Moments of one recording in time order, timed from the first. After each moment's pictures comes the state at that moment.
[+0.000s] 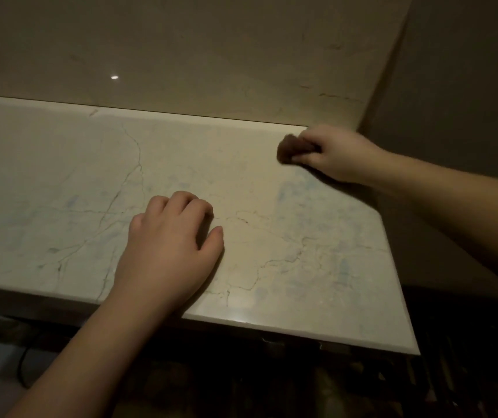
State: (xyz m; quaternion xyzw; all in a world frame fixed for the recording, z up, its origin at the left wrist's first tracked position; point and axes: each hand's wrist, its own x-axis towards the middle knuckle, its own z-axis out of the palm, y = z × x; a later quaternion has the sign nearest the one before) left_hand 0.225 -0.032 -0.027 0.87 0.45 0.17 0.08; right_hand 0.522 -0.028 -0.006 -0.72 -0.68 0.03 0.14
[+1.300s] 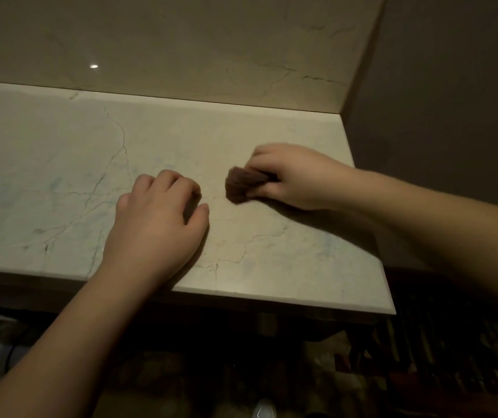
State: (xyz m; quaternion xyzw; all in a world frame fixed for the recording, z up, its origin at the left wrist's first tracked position) left_hand 0.225 -0.032 -0.027 0.87 0.45 0.17 0.08; right_hand 0.440 -0.073 -0.001 -0.62 -0.77 0.09 0.12
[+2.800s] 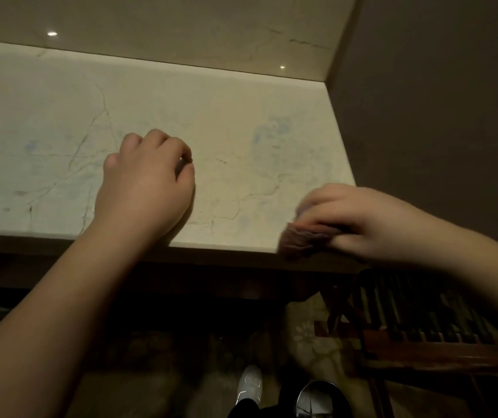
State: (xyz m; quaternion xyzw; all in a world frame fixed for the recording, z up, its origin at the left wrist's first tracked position) left_hand 0.223 -0.029 -0.027 0.88 0.43 0.17 0.07; right_hand 0.426 -0.205 -0.004 -0.60 -0.77 0.16 0.14
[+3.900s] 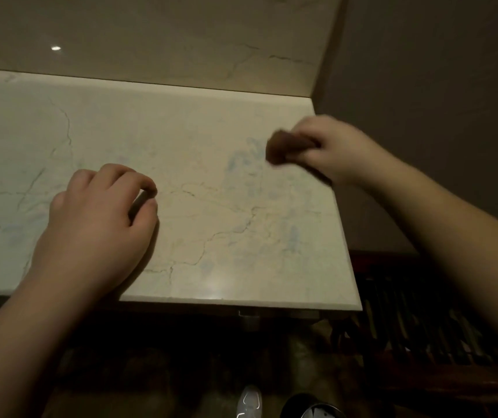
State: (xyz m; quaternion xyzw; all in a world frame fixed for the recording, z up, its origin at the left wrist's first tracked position) left_hand 0.226 -0.028 -0.032 0.88 0.44 0.18 0.07; right_hand 0.531 -0.104 -0.013 -0.72 -0.66 0.06 0.21
